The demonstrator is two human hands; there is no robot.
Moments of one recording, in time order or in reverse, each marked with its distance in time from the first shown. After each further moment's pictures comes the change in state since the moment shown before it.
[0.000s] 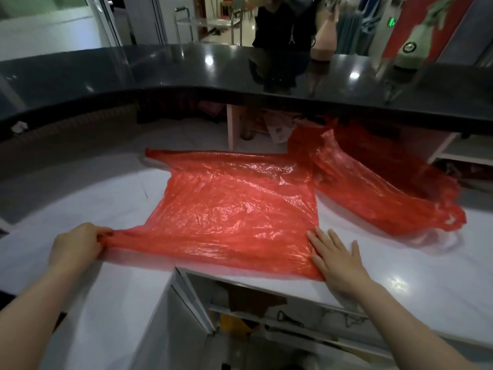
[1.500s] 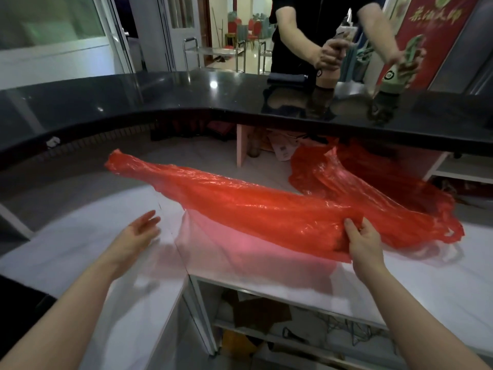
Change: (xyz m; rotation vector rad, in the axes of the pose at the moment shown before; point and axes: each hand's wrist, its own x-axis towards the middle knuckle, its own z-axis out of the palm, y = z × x) left_hand -0.024 0.063 -0.022 -1.397 -0.344 -0.012; right_hand 0.006 -0.021 -0.059 1.342 0.697 0.172
